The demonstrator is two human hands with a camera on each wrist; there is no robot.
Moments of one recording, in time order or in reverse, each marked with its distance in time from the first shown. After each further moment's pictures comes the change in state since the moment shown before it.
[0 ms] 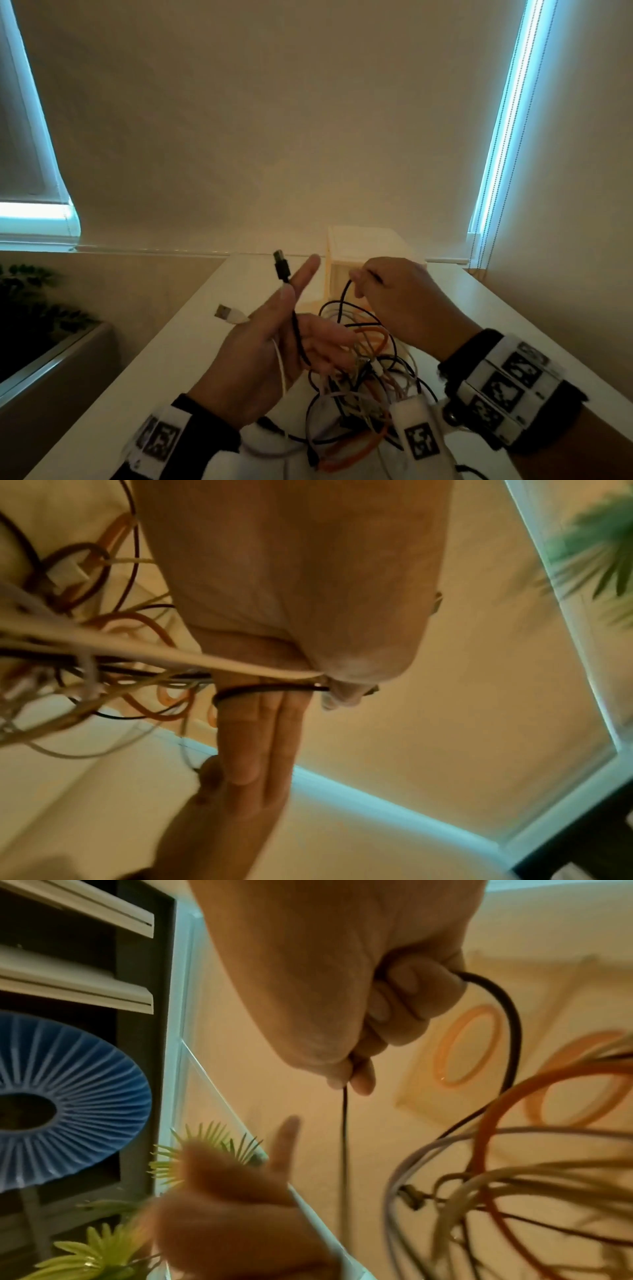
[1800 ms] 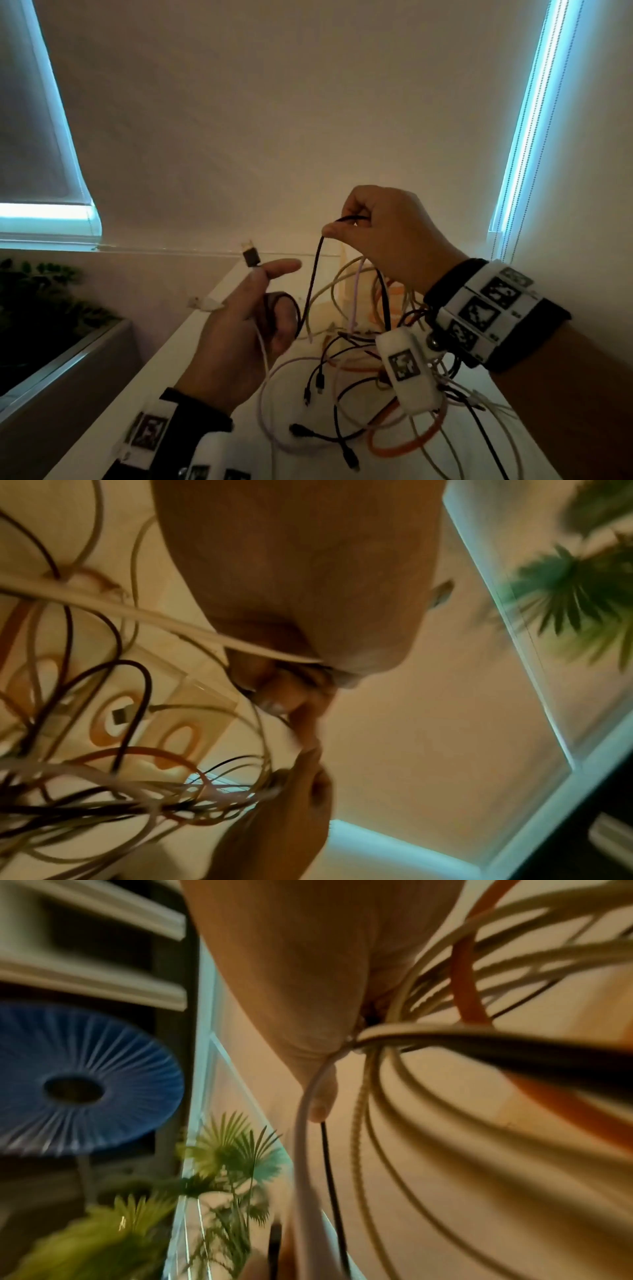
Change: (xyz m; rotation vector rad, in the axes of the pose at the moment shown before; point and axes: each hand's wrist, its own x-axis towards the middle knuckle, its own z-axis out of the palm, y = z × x) left_hand 0.007 0.016 -0.027 0.037 0.274 0.198; right_hand 0.060 -0.040 -0.012 0.088 0.121 -0.204
